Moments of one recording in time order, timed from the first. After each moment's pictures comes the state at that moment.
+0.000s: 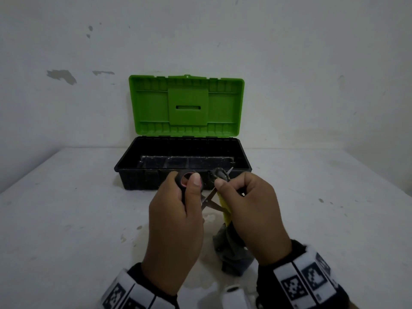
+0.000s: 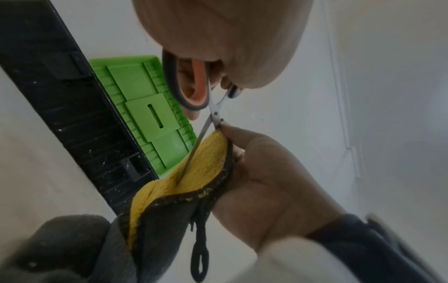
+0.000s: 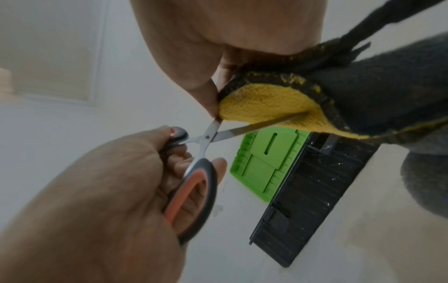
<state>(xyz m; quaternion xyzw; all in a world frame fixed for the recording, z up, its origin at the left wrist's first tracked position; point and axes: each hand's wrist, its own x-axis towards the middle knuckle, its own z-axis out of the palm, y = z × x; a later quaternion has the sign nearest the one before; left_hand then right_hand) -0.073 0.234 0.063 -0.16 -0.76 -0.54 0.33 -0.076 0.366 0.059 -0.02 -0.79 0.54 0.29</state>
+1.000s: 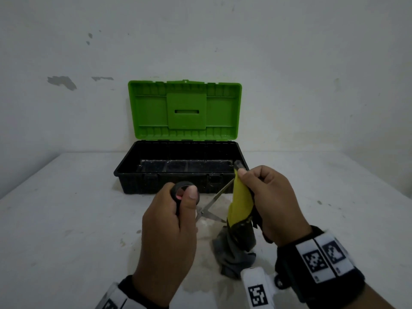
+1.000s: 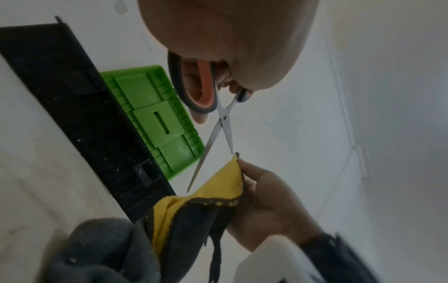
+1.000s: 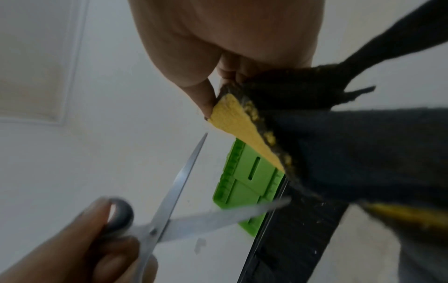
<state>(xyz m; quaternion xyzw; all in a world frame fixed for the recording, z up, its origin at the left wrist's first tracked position) -0.070 0.222 0.055 -0.16 -0.77 -0.53 0.31 -0.098 0.406 0.063 -0.05 -0.71 0.67 0.22</state>
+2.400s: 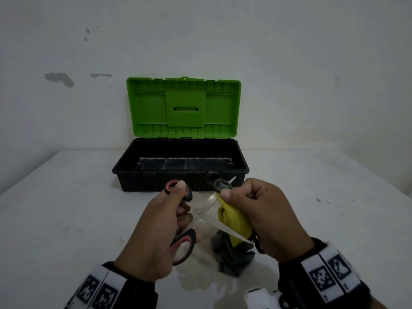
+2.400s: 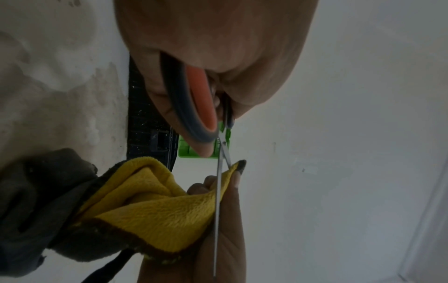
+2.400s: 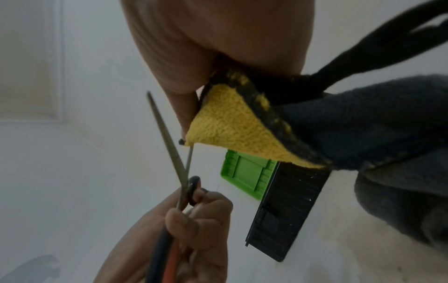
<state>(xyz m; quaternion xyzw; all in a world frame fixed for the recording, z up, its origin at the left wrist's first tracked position) -0.079 0.222 0.075 0.08 -0.59 -0.80 -0.10 -0.066 0.393 0.065 0.00 -0.72 0.68 0.14</state>
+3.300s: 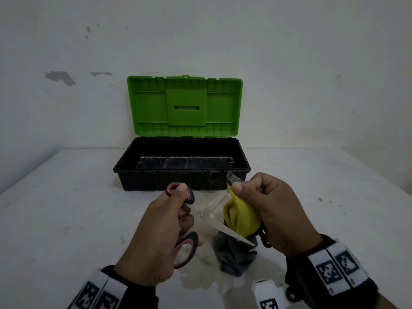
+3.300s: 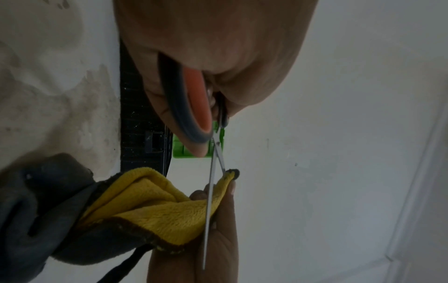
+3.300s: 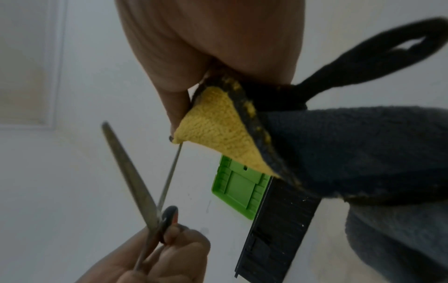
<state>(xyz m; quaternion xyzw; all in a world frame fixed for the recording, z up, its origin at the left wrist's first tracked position) -0.075 0.219 0.072 0.06 -0.61 -0.78 -0.10 -0.072 0.405 0.064 0.01 -0.68 0.72 0.14</state>
